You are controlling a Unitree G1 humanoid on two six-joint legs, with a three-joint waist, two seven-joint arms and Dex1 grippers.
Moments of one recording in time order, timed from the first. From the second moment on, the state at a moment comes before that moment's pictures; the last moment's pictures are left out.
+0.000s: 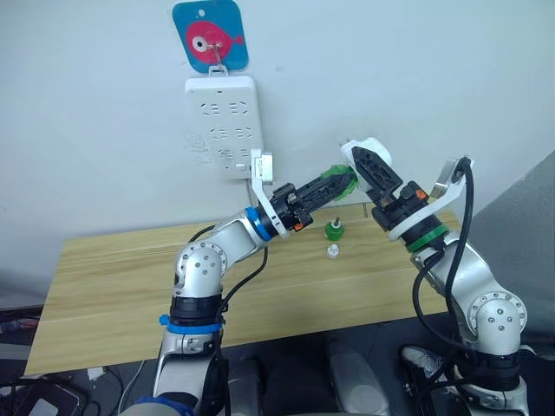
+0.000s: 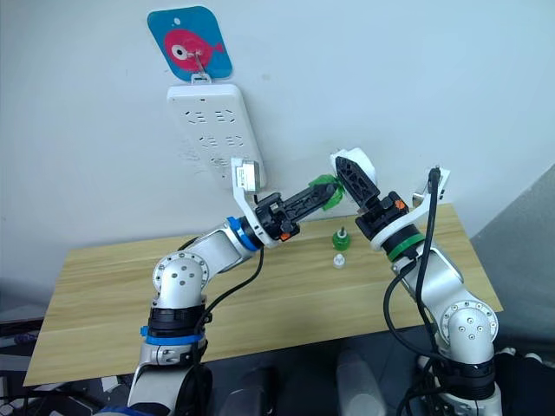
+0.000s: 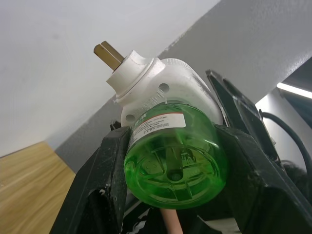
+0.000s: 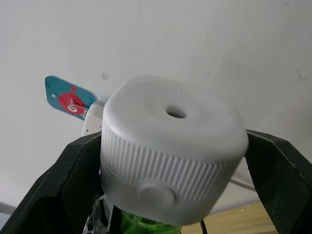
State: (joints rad) left arm -0.56 0.08 0.09 -0.12 -1.04 0.90 -0.53; right arm -0.29 -0.26 -0.10 -0.54 1.59 0.53 -0.33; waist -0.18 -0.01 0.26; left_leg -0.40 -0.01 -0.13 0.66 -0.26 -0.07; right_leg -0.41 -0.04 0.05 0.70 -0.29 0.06
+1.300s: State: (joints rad) left arm -0.27 0.46 -0.02 -0.23 -0.61 0.51 -0.80; right arm -0.35 -0.40 -0.08 -0.54 1.42 0.57 -0.31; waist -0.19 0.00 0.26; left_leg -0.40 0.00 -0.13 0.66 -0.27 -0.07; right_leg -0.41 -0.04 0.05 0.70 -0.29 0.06
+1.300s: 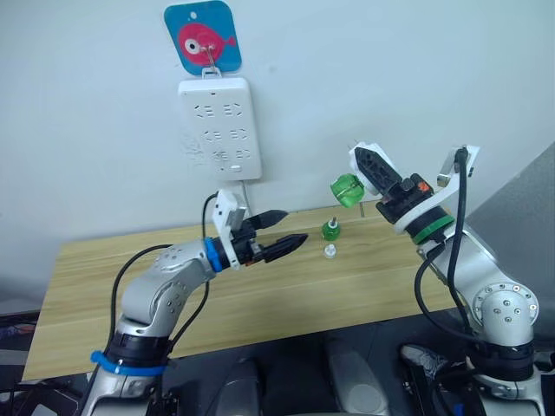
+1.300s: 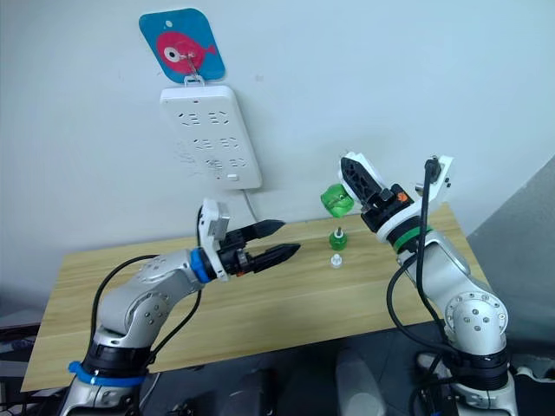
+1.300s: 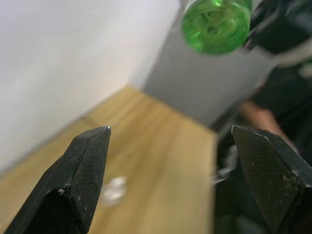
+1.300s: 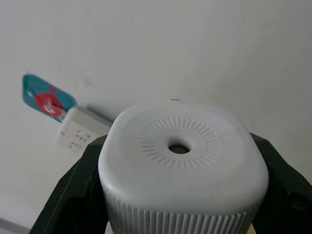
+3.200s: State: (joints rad) left arm -0.68 0.58 0.13 0.23 -0.48 0.42 -0.96; right arm -0.43 -0.61 0.03 -0.82 1.16 0.84 -0.08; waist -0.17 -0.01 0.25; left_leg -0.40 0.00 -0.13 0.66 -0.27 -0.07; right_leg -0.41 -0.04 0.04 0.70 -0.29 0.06
